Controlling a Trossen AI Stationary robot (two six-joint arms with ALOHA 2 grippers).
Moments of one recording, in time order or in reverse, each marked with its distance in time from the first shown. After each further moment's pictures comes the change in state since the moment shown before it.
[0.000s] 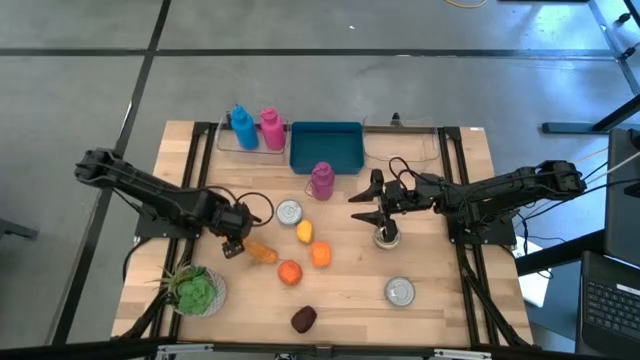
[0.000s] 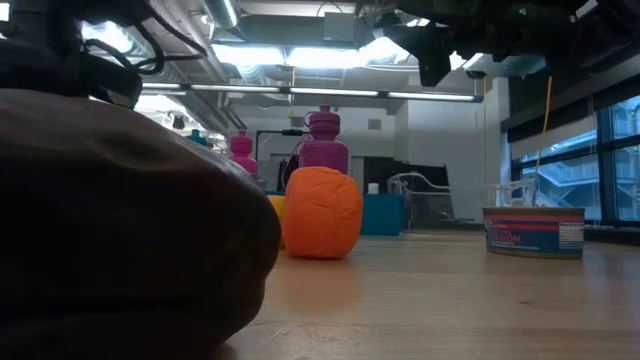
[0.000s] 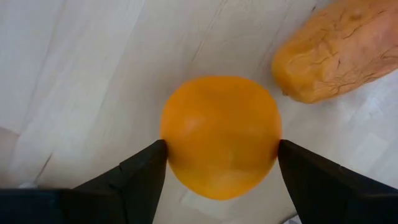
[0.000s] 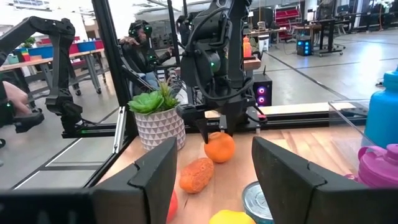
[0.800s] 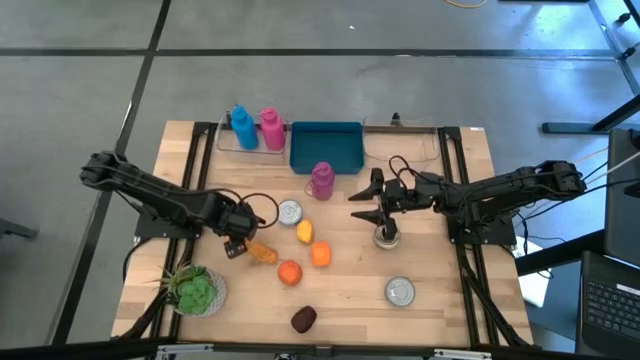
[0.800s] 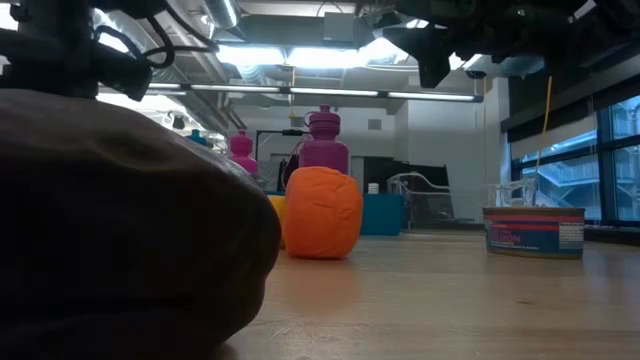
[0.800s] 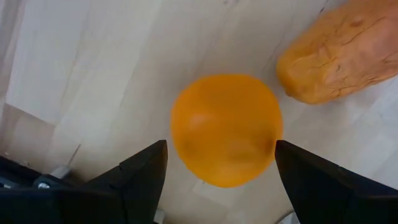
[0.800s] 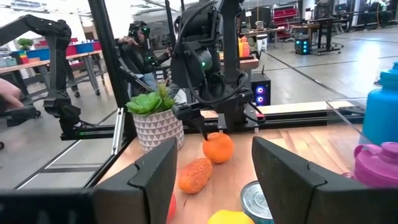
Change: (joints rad) left arm 0.006 0.015 0.127 -0.131 -0.045 0.026; right arm -0.006 0.000 0.000 0.000 -0.002 0.012
